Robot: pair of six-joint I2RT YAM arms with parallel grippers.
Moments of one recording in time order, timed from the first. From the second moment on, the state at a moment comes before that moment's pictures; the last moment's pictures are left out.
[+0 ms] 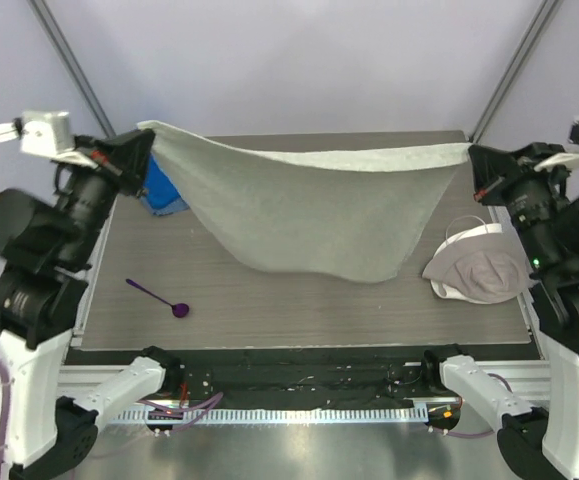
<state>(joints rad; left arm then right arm) -0.41 0.94 1.69 -0.49 -0.09 -0.19 0.20 0.90 1.68 -0.68 0.08 0.27</state>
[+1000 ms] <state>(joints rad) -0.29 1.36 1.79 -0.48 -0.18 -0.13 0.19 1.33 1.64 -0.53 0.22 0.22</state>
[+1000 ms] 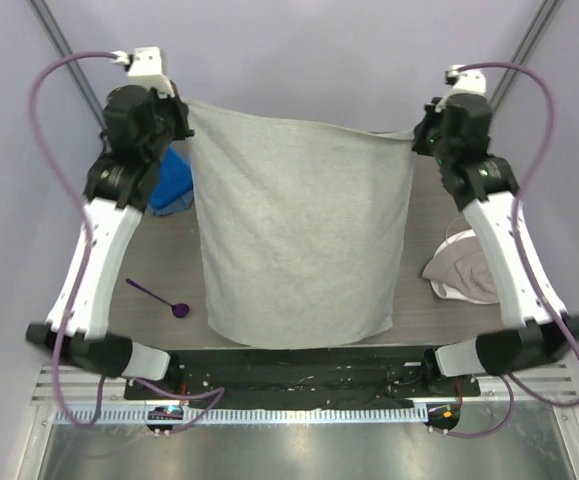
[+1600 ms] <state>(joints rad) -0.15 2.29 2.29 -0.59 0.02 -0.14 0.03 2.41 2.30 -0.51 -0.04 0.18</state>
